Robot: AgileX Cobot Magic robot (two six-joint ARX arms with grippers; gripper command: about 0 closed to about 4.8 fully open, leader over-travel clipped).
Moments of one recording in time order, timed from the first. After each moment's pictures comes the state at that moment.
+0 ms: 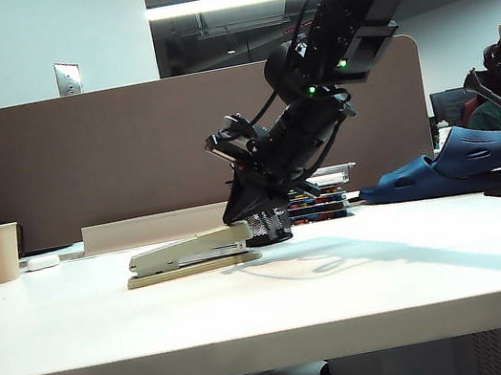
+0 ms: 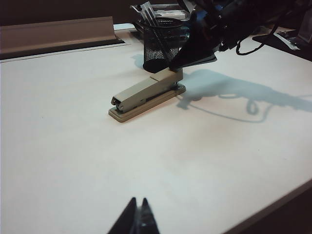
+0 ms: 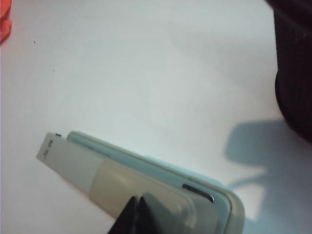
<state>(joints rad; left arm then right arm) -0.04 0.00 0.02 -0.17 0.44 0.10 0.44 2.26 1.73 -0.21 -0.50 0.19</state>
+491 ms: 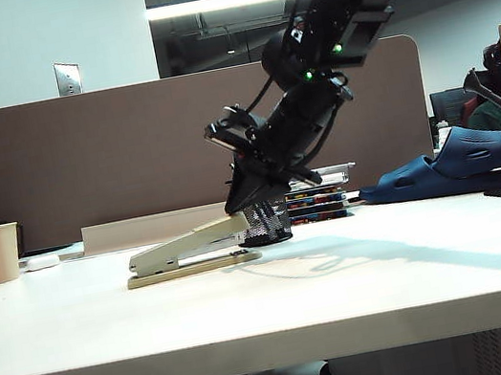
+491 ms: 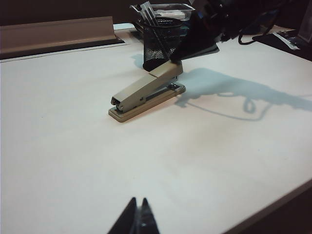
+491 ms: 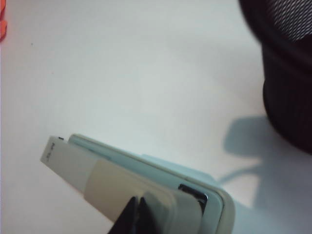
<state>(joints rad) -0.04 0.00 0.02 -0.17 0.44 0.10 0.44 2.25 1.79 -0.28 -0.48 0.19</state>
